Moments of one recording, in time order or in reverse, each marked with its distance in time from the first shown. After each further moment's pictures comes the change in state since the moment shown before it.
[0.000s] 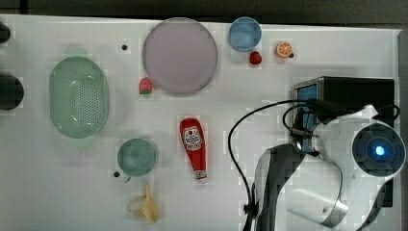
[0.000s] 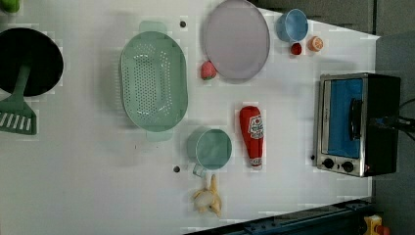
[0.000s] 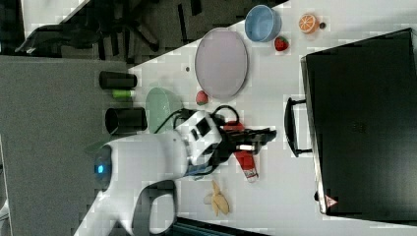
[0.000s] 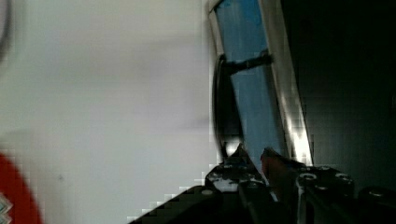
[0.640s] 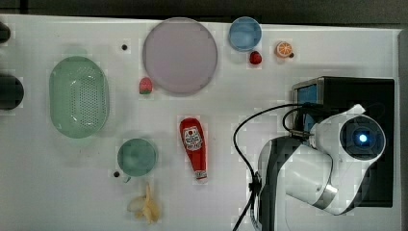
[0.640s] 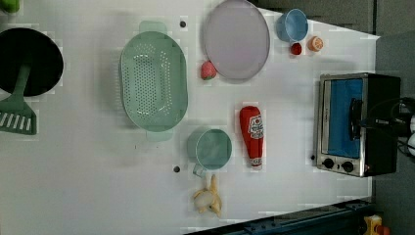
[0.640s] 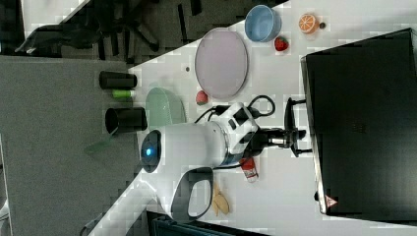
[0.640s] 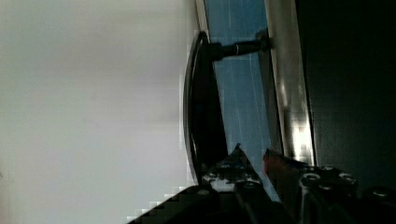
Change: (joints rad) arm -0.008 0.157 -0.036 -0.012 -0.001 0.118 -0.086
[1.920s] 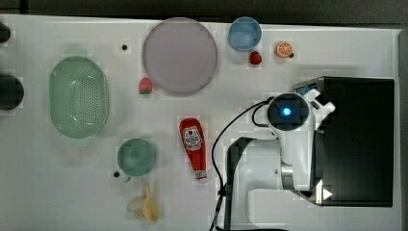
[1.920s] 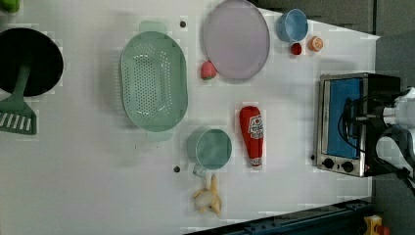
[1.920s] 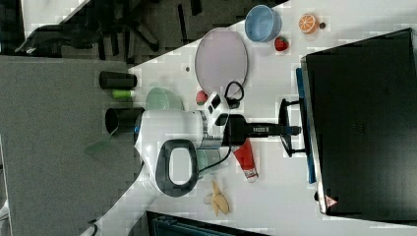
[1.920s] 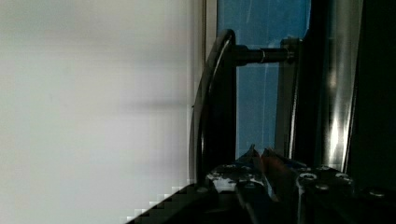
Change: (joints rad) arm 0.071 0.054 0.079 0.004 -0.370 -0.053 0.262
